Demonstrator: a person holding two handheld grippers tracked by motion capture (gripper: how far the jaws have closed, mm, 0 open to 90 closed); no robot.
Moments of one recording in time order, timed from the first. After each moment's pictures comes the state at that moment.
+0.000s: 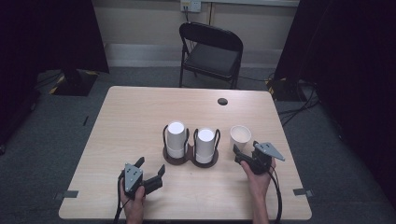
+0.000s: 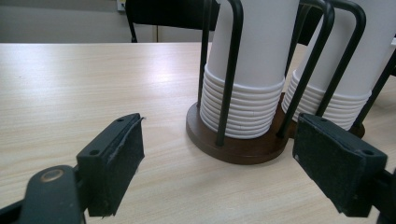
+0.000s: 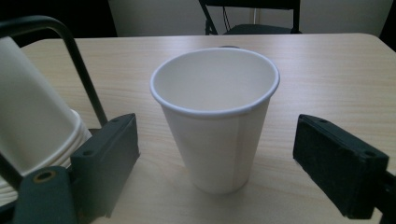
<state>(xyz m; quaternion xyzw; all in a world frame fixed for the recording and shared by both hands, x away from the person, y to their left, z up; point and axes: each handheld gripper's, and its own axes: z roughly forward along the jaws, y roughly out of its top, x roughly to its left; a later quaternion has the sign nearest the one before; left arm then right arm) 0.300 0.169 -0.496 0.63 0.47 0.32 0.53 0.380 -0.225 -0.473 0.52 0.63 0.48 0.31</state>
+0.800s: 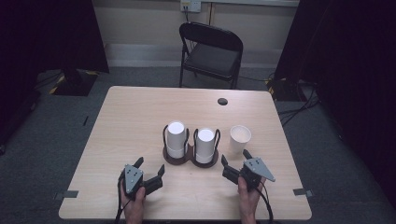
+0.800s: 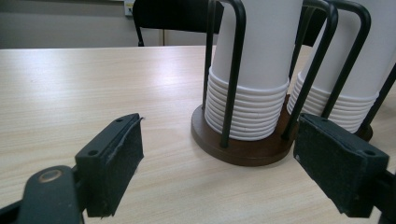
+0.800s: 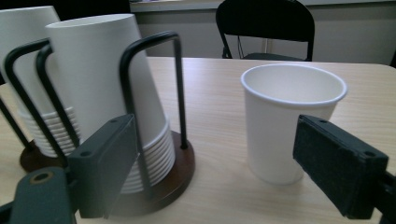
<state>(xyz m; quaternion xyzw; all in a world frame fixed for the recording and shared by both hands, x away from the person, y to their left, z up) 0.298 0.168 -0.496 0.63 0.47 0.34 0.52 0.328 -0.181 -0.472 0.47 0.62 0.52 0.34</state>
